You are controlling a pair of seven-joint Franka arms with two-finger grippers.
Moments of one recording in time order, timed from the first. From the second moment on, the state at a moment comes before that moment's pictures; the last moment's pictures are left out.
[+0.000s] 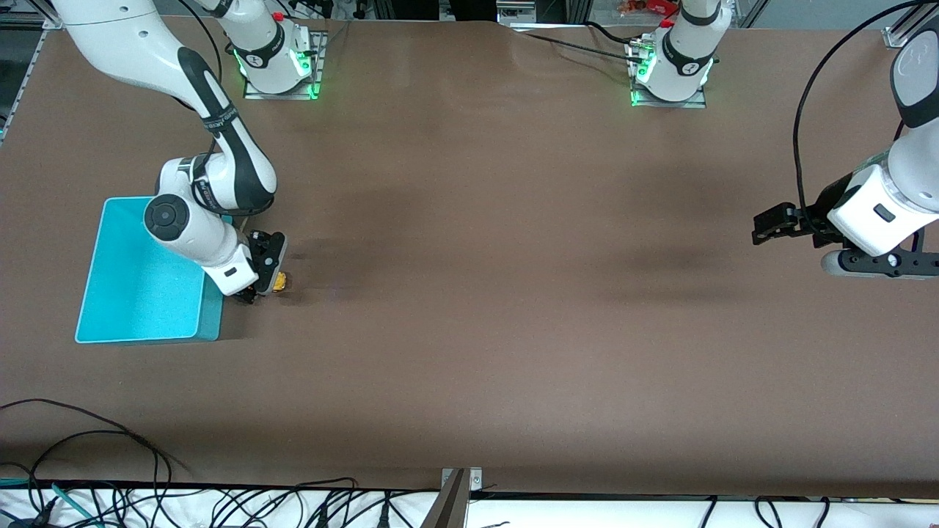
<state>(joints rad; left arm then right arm) 0.05 0.23 -0.12 -1.44 -0.01 1.61 -0.06 0.08 0.46 0.05 -2.07 -0.02 2.53 -1.25</state>
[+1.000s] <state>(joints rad) 0.05 0.23 -0.14 -1.44 -0.01 1.61 -0.05 0.03 0.47 0.05 -2.16 -0.02 2.71 -1.52</state>
